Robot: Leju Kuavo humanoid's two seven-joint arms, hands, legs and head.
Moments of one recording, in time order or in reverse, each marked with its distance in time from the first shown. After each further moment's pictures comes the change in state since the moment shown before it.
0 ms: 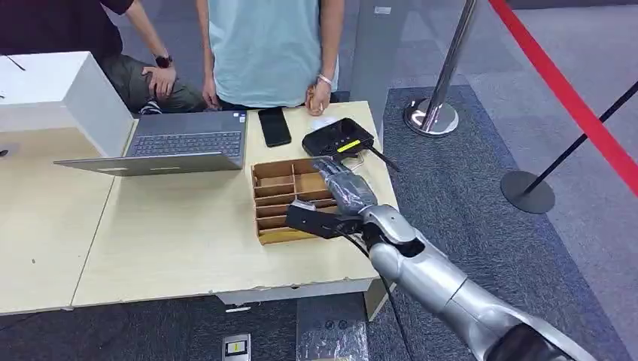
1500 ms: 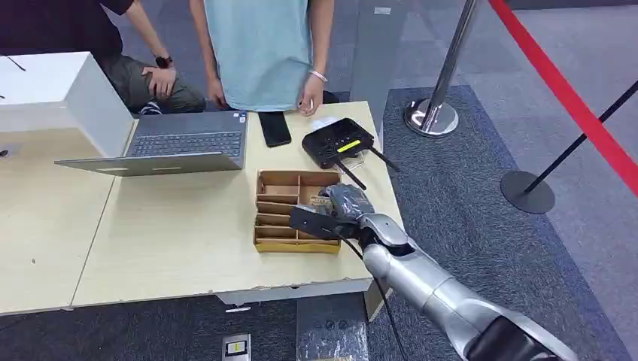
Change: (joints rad) left arm 0.001 -0.002 -0.003 0.000 0.007 0.000 -0.002; right arm -0.029 0.077 0.002 0.260 -0.057 -0.072 -0.075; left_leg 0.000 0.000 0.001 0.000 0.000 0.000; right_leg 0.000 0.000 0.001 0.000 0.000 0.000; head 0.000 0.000
